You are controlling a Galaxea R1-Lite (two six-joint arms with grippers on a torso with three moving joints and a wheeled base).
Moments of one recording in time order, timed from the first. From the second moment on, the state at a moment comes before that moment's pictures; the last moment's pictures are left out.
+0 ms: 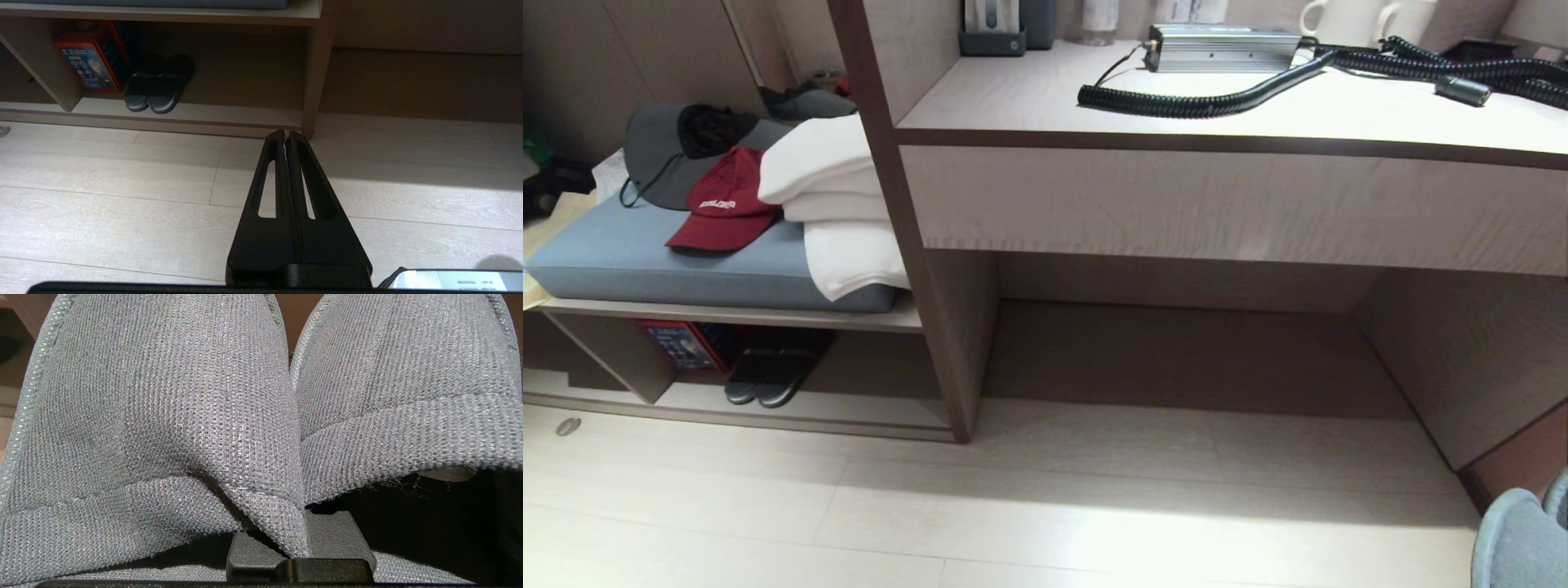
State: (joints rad) left arm 0.00 0.00 0.00 -0.01 0.00 -0.02; right arm 0.01 0.00 0.00 -0.01 0.00 -0.02
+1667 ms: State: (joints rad) left arm 0.00 0.00 0.00 -0.01 0.00 -0.02; right arm 0.01 0.00 0.00 -0.01 0.00 -0.02
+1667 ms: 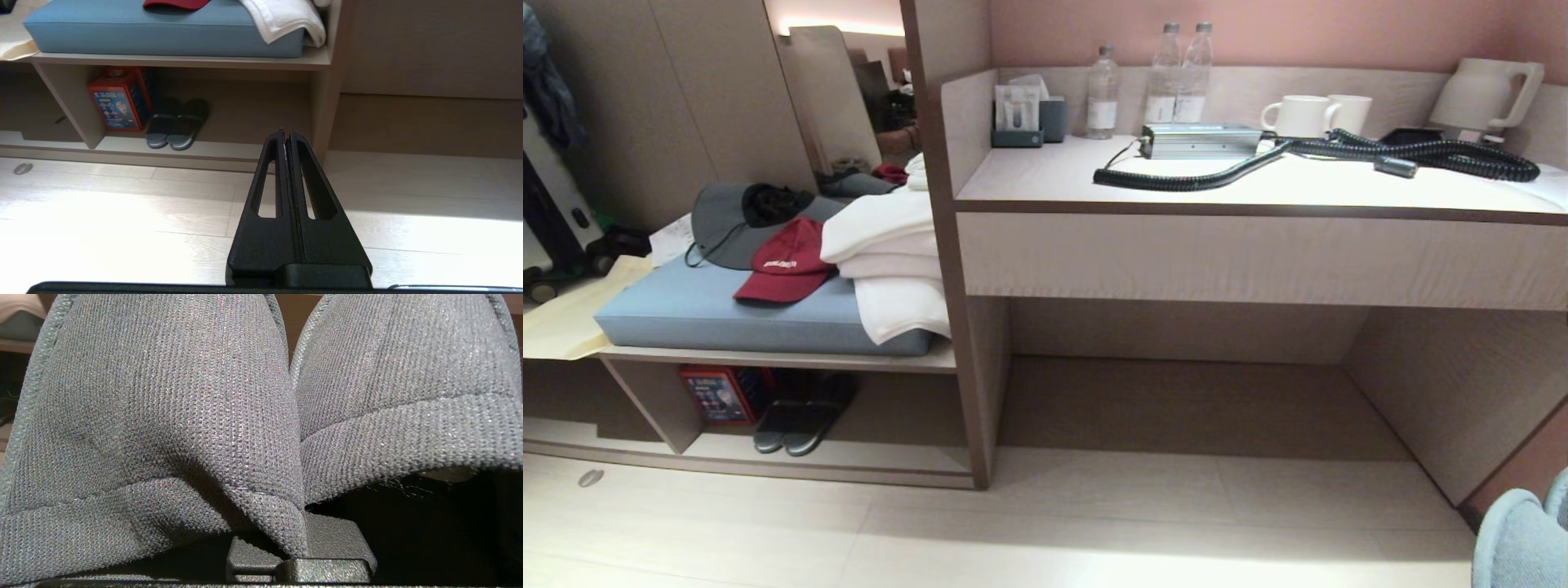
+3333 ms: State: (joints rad) left arm 0.00 0.00 0.00 -0.01 0.00 -0.02; right arm 0.01 0.00 0.00 -0.01 0.00 -0.02
